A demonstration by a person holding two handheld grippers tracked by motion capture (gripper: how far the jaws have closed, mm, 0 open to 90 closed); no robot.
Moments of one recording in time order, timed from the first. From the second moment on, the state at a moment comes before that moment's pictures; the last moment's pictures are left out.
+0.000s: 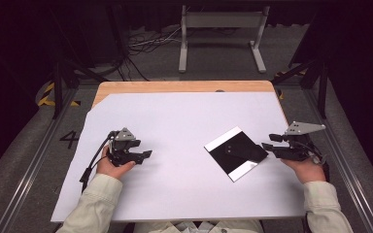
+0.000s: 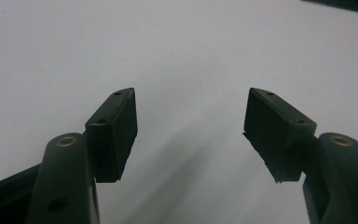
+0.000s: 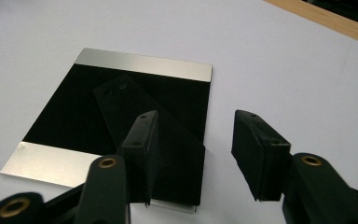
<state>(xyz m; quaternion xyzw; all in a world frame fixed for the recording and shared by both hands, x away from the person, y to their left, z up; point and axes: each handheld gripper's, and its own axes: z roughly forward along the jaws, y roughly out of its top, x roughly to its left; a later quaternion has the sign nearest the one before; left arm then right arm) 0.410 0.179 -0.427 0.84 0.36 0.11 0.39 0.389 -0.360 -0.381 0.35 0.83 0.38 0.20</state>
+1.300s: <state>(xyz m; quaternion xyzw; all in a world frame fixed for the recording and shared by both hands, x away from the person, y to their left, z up) 0.412 0.175 -0.429 0.85 0.37 0.09 0.37 0.397 -0.369 -0.401 0.43 0.84 0.30 0.16</state>
